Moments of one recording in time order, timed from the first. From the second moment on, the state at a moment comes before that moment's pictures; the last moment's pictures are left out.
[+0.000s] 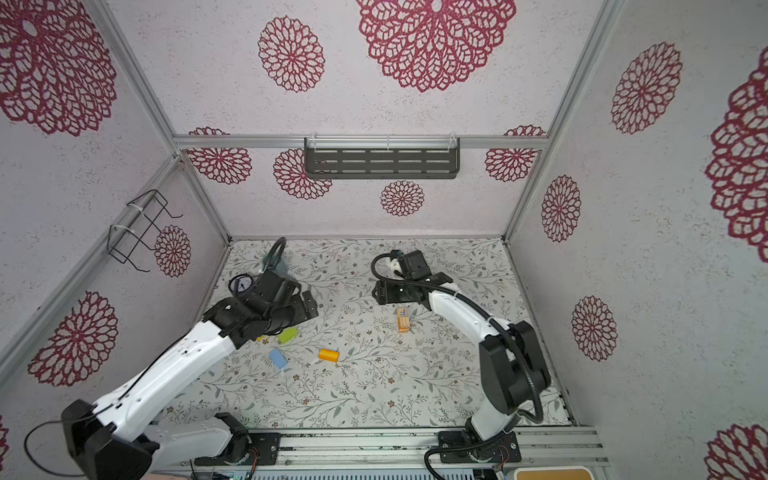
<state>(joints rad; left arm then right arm) -0.55 1.15 1.12 -0.86 -0.23 -0.86 0.56 1.70 1.32 -0.50 -0.26 0.29</state>
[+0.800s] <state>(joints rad) -0.28 0.79 0.92 -0.99 -0.17 -0.79 0.96 2.09 1.63 -0.71 -0.21 0.04</state>
